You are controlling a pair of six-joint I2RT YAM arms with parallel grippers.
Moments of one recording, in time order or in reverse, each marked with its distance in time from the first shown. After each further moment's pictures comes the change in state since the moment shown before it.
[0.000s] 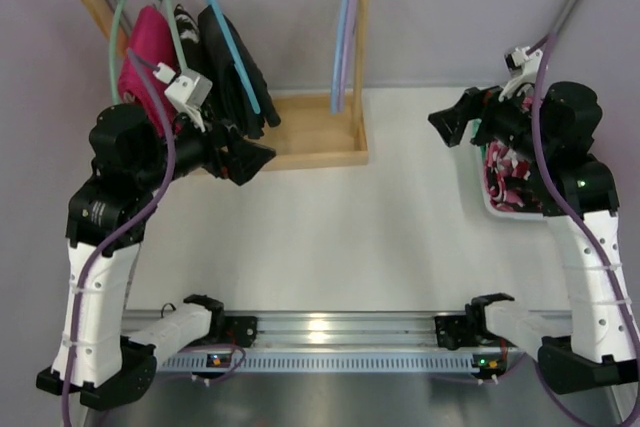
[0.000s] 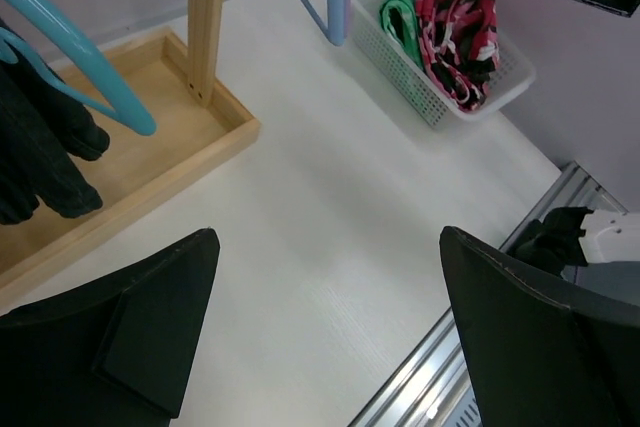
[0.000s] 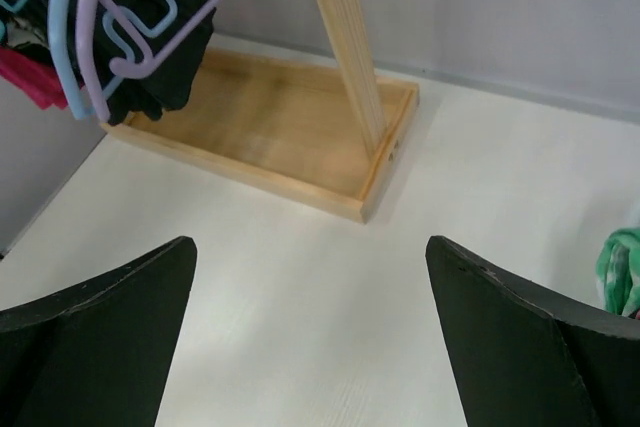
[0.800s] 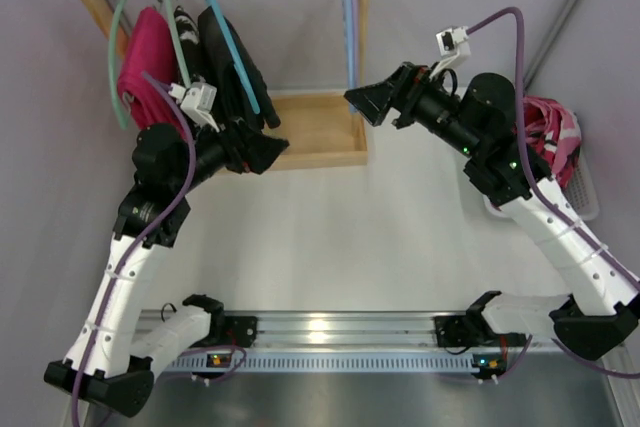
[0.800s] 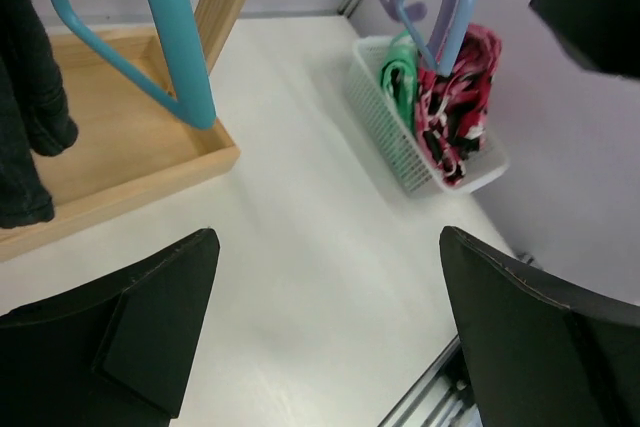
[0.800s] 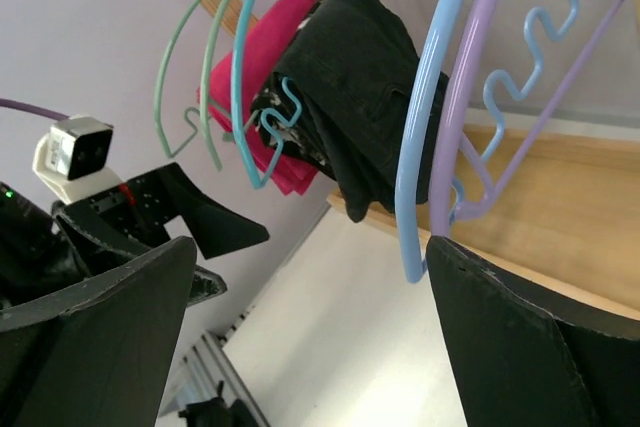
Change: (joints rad) left arm -0.002 -0.080 -0.471 0.537 -0.051 -0.357; right arm 0.470 0.189 0.024 0.412 0.202 0.470
